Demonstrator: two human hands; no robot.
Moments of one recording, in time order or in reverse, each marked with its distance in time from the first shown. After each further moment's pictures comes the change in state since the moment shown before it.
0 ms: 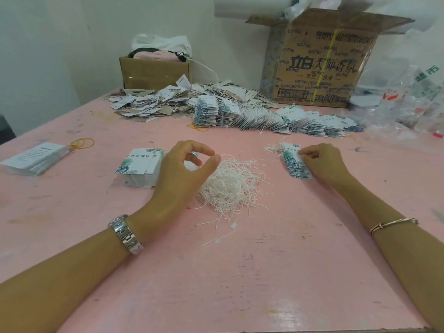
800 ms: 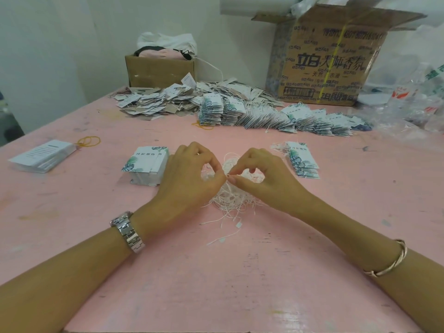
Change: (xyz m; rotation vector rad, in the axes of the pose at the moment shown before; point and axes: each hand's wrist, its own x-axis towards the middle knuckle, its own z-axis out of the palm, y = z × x) left_hand -0.001 0.004 -0.002 0.515 -0.149 0.151; right_hand -0.091 -0.138 0.017 0.346 -0.313 -0.481
